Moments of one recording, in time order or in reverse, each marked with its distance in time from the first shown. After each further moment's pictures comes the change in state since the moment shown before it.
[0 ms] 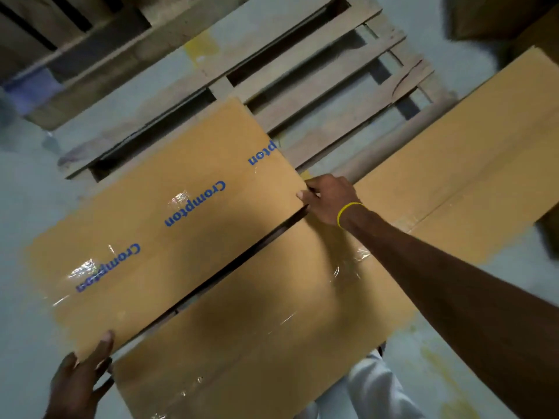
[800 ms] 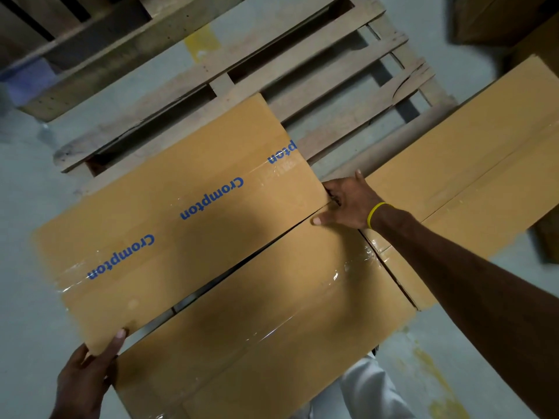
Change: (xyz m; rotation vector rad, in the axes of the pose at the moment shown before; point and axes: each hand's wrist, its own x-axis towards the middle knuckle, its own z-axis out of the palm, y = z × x) left_hand -0.020 -0.008 0.010 0.012 -0.081 0.044; right_hand 0.002 0.045 -0.019 0.002 -0.138 -0.129
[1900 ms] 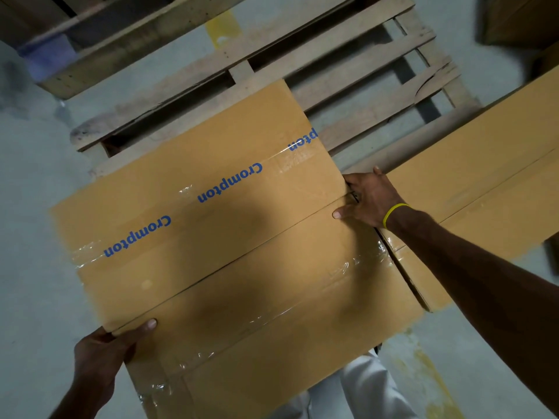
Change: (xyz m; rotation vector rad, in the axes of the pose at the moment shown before) left_hand -0.012 0.006 0.007 0.106 -0.059 0.069; right_hand -0.004 -0.005 0.002 0.034 0.071 -0.003
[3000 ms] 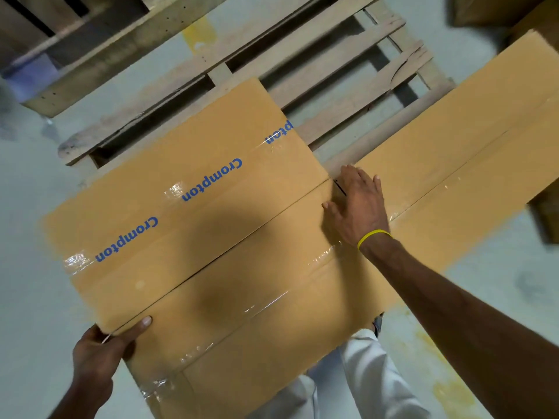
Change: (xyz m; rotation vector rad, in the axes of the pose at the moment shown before) left_hand -0.005 0.004 -0.003 0.118 0.040 0.071; right_hand -0.062 -0.009 0.041 -0.109 0.369 0.115
